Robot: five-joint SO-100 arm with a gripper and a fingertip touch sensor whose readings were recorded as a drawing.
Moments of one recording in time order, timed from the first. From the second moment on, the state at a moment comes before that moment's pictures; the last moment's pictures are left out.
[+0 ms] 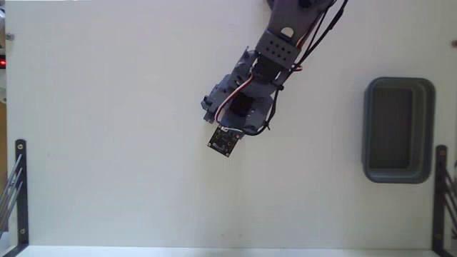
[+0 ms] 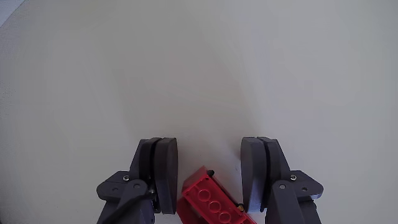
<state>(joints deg) 27.3 112.7 135.3 33.2 0.0</state>
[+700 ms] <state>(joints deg) 27.3 112.7 135.3 33.2 0.0</state>
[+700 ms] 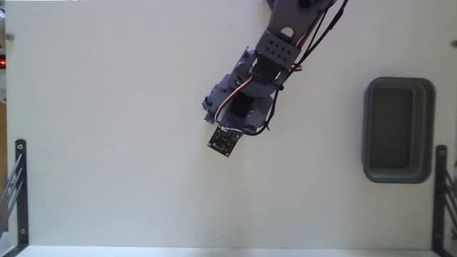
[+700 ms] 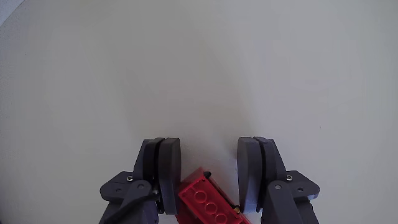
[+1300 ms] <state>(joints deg) 27.3 112.7 135.3 33.2 0.0</state>
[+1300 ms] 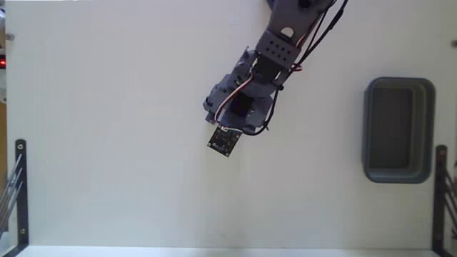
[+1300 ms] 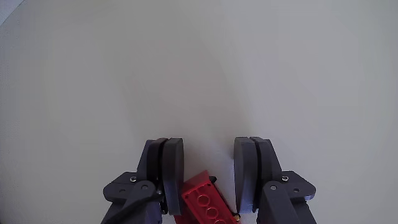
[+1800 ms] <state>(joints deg) 27.3 112.7 135.3 33.2 0.0</state>
